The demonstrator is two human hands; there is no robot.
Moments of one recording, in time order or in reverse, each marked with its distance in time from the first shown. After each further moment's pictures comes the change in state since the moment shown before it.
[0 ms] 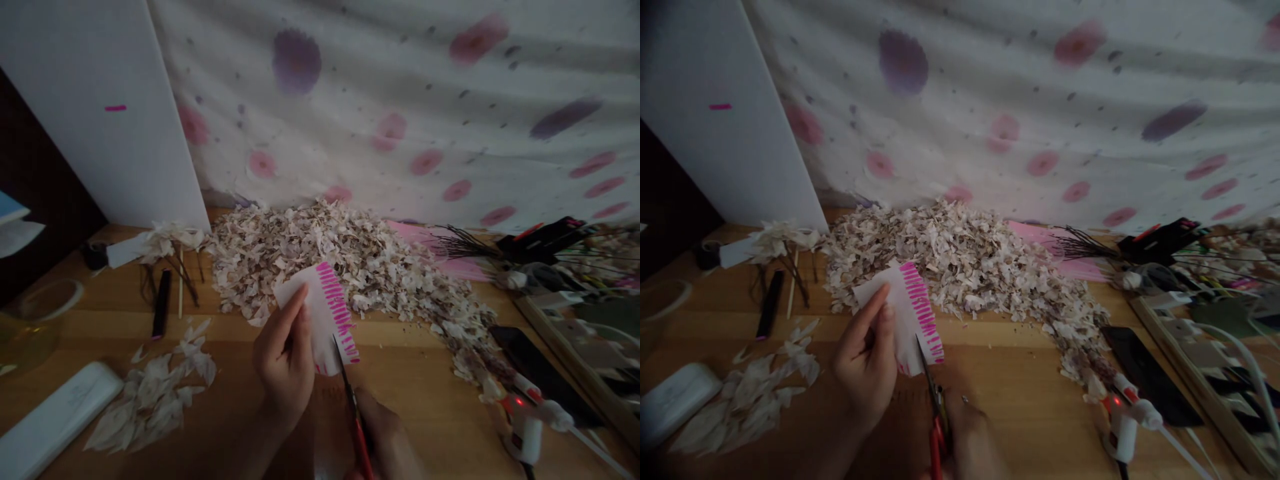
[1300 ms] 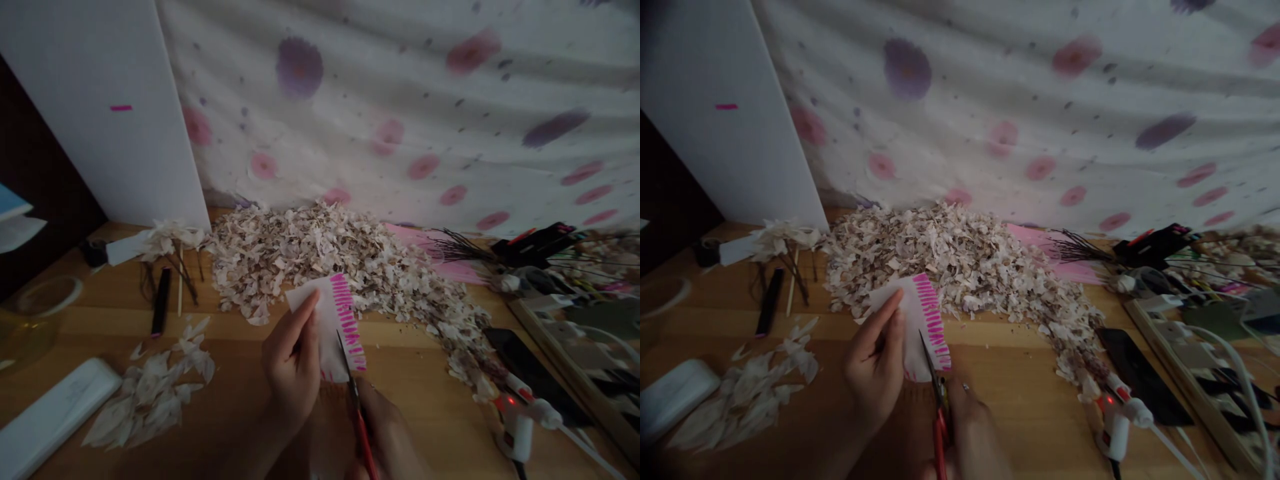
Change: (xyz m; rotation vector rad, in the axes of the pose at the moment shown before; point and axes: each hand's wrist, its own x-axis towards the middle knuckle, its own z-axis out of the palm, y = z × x) left_hand -0.008 0.004 0.003 -0.083 -0.040 -0.031; right_hand 0.000 -0.010 -0.009 -0.061 0.089 -0.057
